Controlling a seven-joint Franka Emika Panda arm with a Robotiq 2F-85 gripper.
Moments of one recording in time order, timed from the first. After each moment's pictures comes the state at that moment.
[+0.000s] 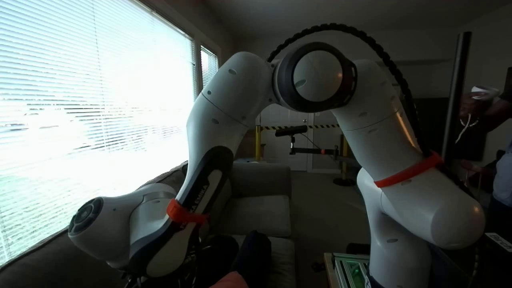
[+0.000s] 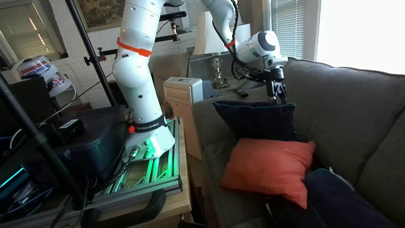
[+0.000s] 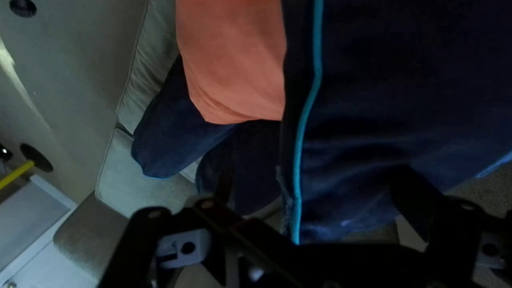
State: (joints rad) arm 0.24 0.51 -0.08 -1.97 -0.64 2.17 1.50
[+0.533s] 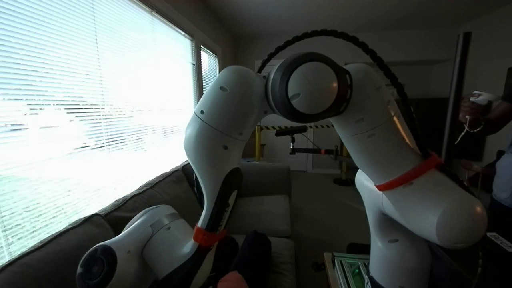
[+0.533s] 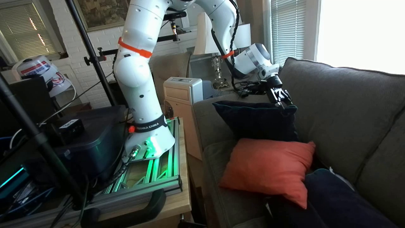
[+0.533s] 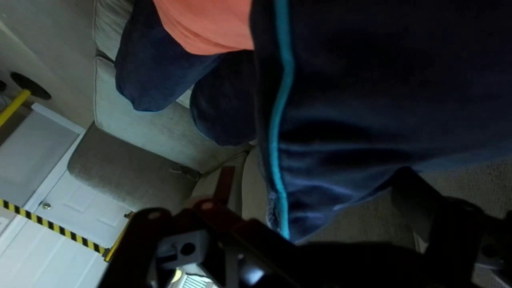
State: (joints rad) arm 0.30 0.57 -0.11 -2.01 -1.04 2.21 1.91
